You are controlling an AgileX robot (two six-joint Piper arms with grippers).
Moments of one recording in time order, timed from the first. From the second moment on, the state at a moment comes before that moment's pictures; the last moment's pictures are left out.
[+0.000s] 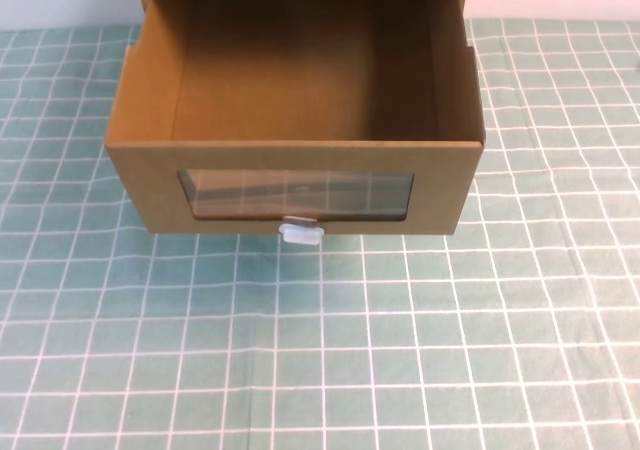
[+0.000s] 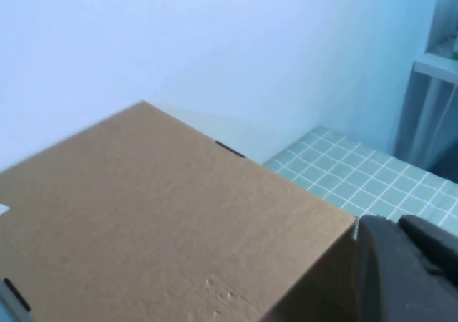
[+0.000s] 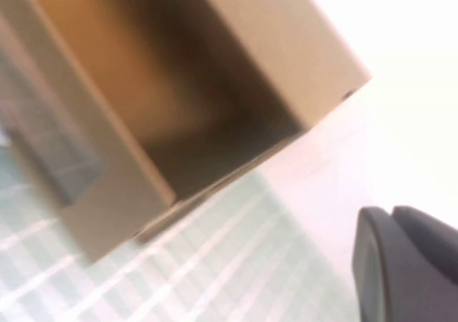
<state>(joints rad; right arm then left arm) 1.33 0.88 -1.07 -1.14 1.06 0.36 -0.09 1.69 -2.42 -0.73 1.26 0.56</state>
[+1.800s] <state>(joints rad) 1.34 0.26 -0.54 -0.85 1.04 0.34 -0.15 0.46 -0.57 -0.45 0.66 0.63</state>
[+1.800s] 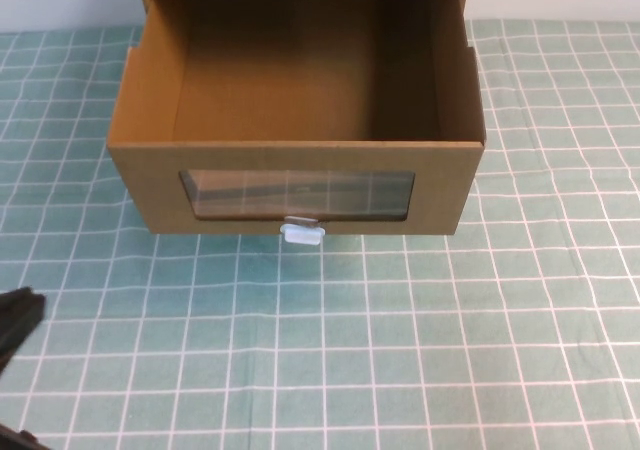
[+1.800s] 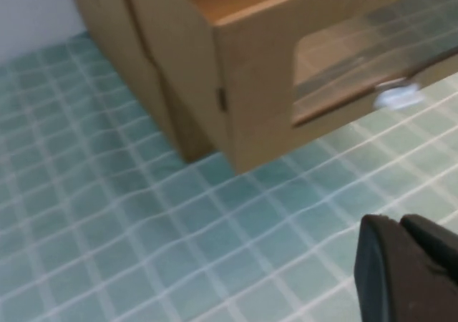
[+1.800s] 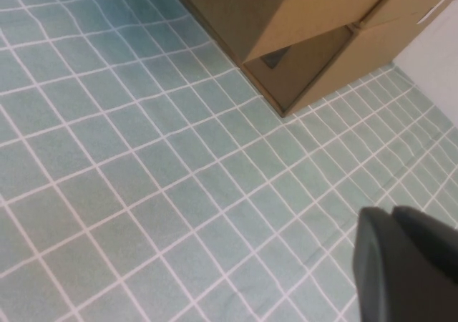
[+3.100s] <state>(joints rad) 1.34 0.26 -0.54 -0.82 1.04 0.34 -0.12 -0.01 0.03 0.06 0.38 0.08</state>
